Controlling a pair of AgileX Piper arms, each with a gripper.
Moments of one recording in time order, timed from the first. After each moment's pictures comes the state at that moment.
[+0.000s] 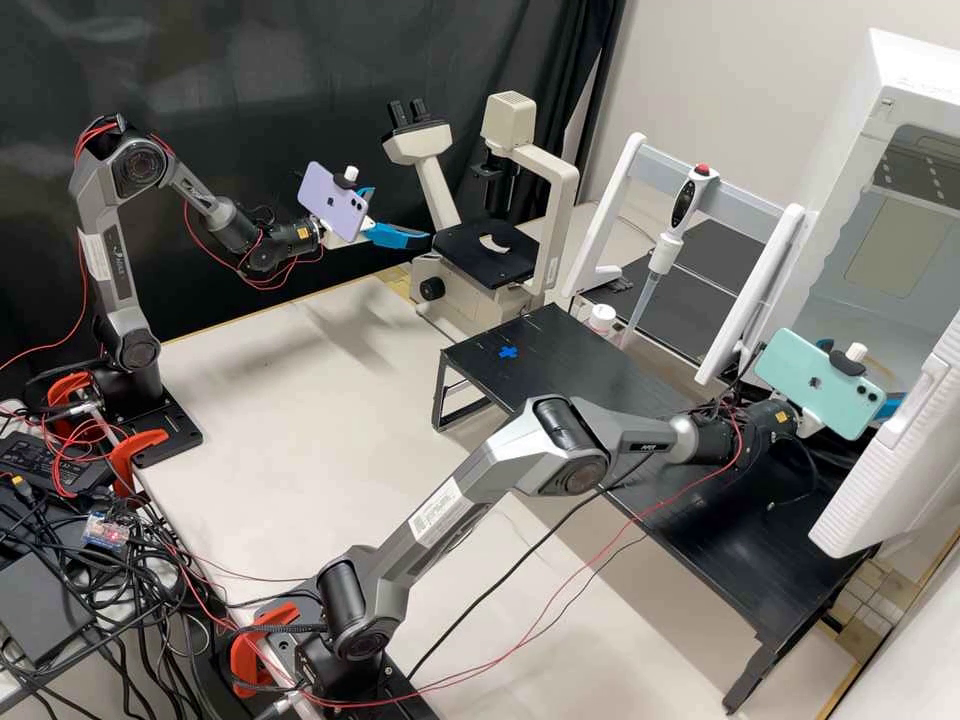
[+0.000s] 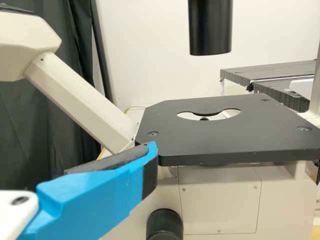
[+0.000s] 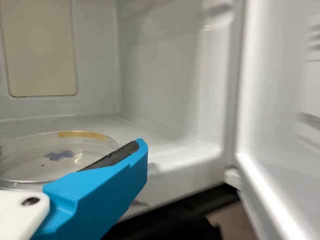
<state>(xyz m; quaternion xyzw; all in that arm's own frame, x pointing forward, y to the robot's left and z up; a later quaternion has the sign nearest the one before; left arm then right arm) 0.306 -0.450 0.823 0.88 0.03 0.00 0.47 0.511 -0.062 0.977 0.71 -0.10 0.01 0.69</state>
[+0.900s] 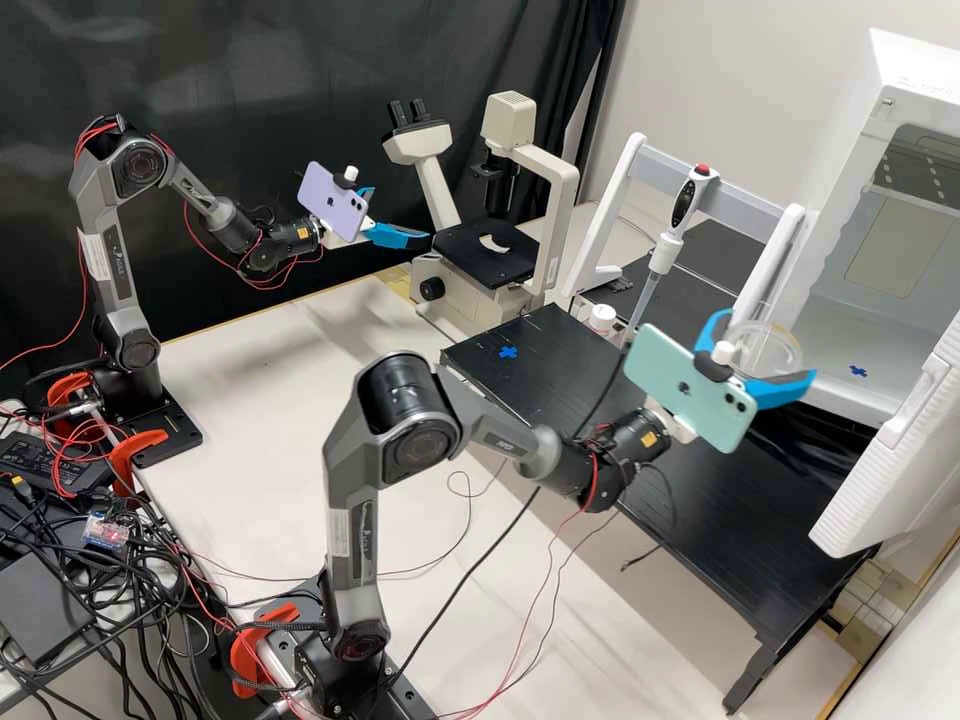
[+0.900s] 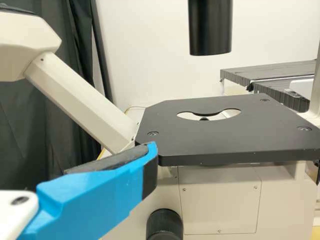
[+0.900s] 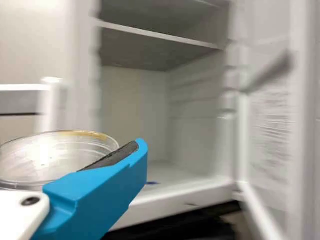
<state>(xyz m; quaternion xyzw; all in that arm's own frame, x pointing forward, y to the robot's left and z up) 0.306 -0.450 0.823 0.88 0.03 0.00 0.47 0.304 0.037 0.936 0.71 -0.01 0.17 0.68</state>
